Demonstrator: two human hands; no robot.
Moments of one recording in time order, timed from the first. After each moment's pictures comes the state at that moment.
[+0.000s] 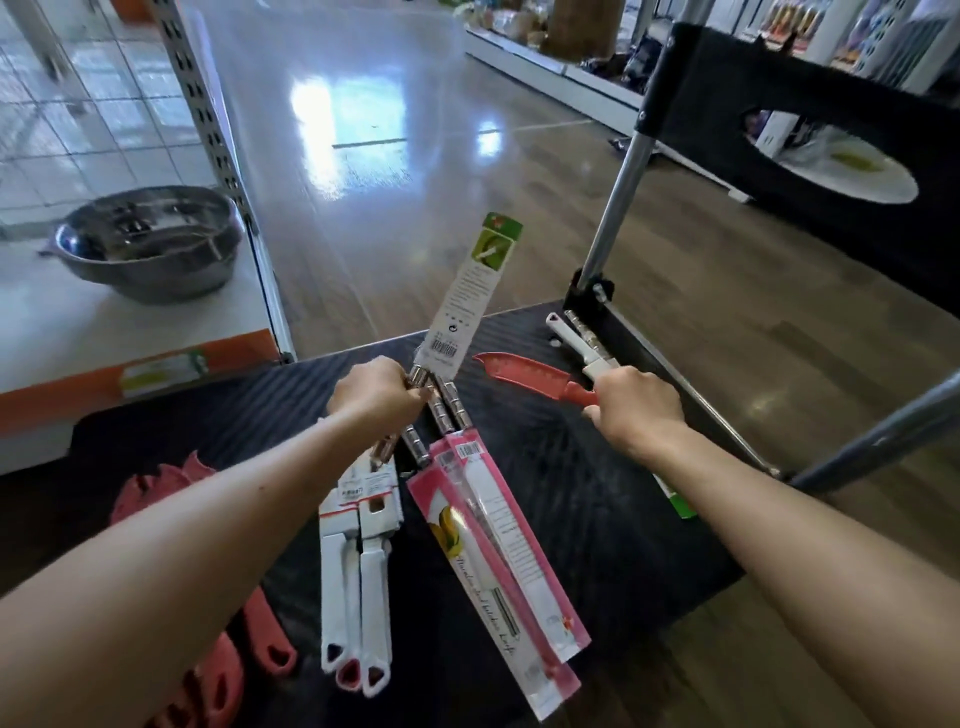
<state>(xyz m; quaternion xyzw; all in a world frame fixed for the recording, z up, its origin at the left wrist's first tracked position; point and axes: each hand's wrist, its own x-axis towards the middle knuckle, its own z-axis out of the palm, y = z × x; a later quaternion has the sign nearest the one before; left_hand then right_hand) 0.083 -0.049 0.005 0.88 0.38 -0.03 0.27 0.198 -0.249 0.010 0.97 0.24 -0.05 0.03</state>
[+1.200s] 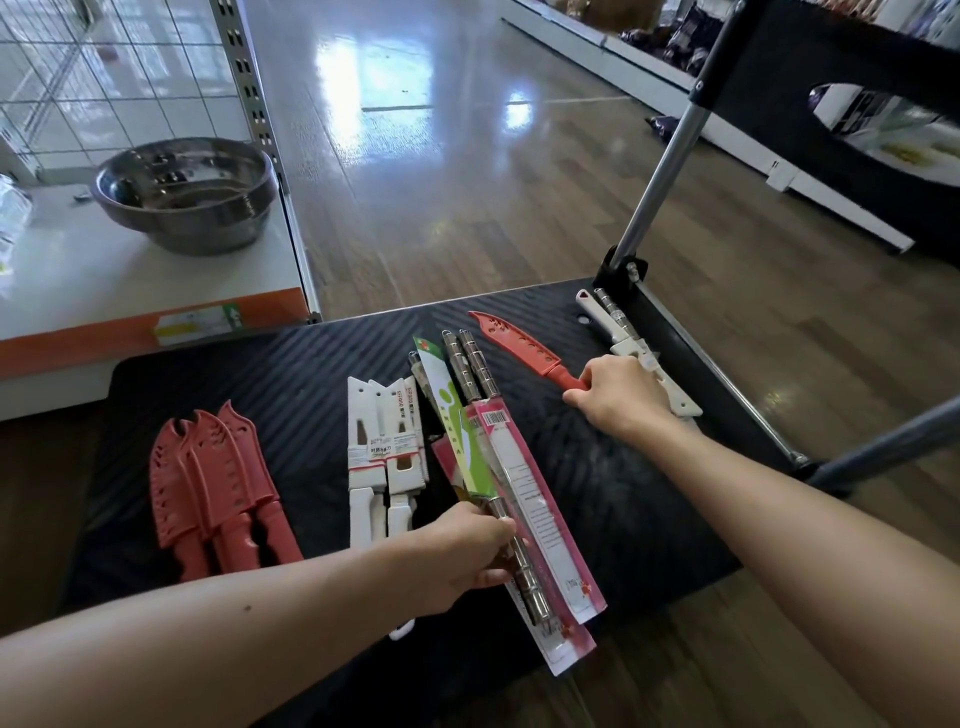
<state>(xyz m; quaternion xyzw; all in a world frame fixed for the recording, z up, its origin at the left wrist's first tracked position) 0.000 -0.155 -0.024 0.51 0.40 -0.19 0.74 0.176 -0.222 -0.002 0.97 0.22 -0.11 -0.07</state>
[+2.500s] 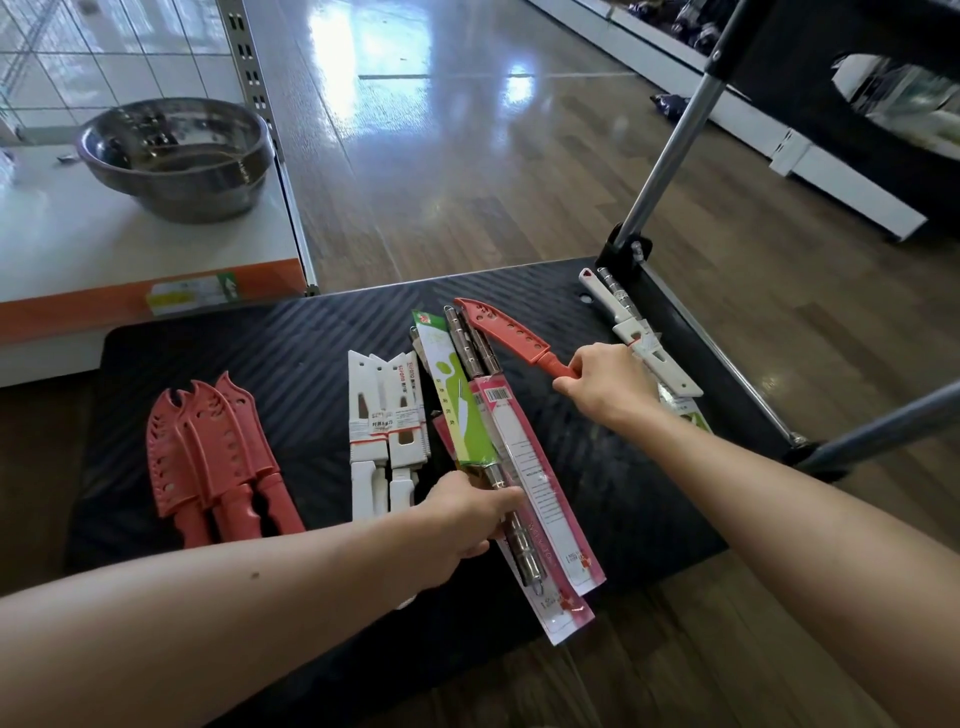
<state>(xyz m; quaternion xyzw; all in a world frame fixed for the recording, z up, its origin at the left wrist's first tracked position) -0.004 -0.150 -0.031 0.58 0.41 -0.17 0.68 0.166 -0.216 -0.016 0.96 0.24 -0.09 -0.07</state>
